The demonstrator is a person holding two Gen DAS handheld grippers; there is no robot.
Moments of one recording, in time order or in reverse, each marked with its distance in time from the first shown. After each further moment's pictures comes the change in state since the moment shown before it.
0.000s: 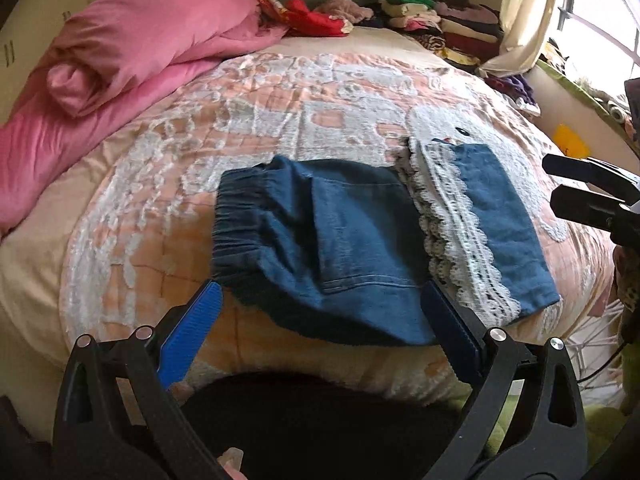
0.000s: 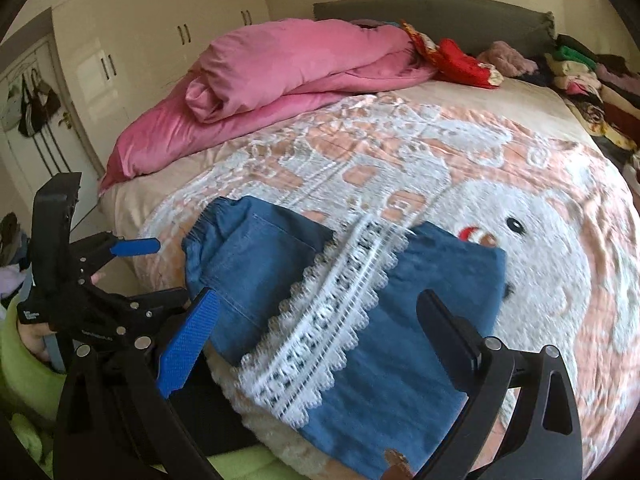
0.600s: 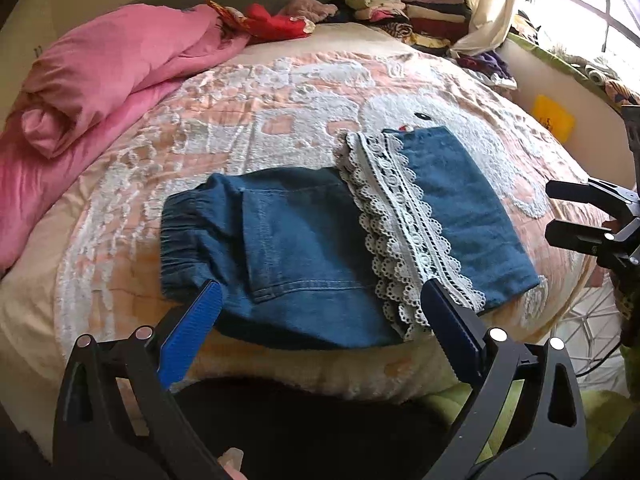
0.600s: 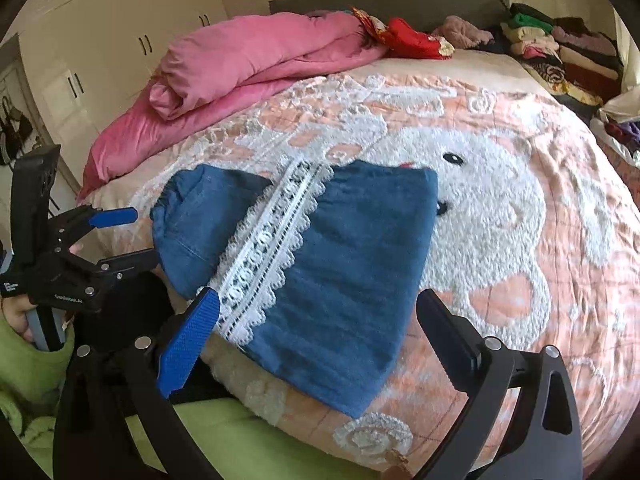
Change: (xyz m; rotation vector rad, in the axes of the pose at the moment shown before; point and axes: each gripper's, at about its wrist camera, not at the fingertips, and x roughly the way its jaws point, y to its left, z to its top) left arm -0.005 -0.050 0.003 0.126 -0.001 -0.019; right arm -0.041 -0.040 -0.062 0.123 0.010 -0.086
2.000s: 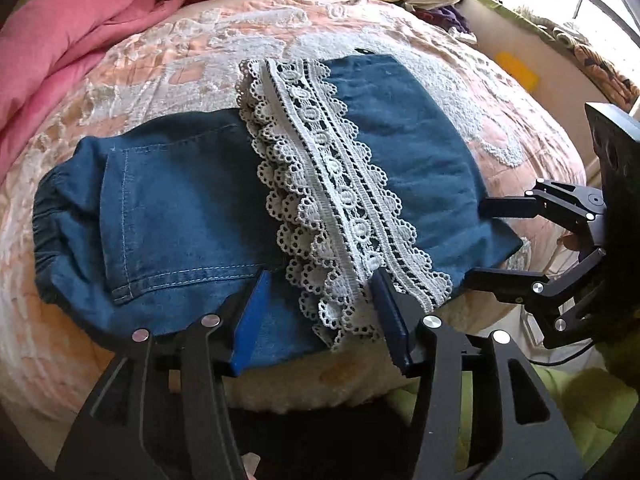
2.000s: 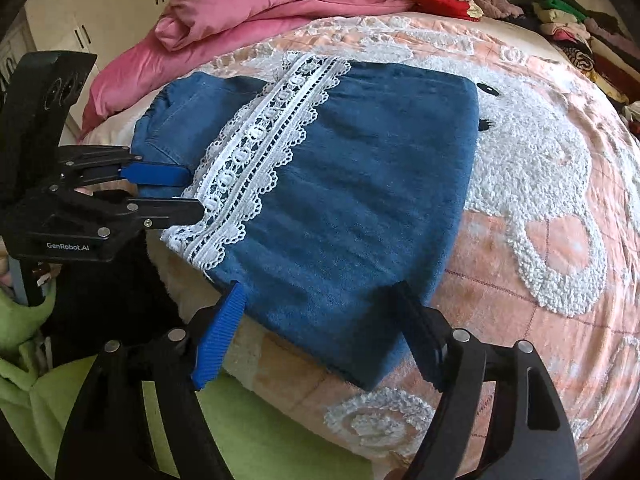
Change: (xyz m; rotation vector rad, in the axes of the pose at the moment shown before) left arm 0.062 -0.044 -0.010 0.076 0.159 -0.172; right arm 0.056 0.001 -0.050 -0.065 0.172 0.024
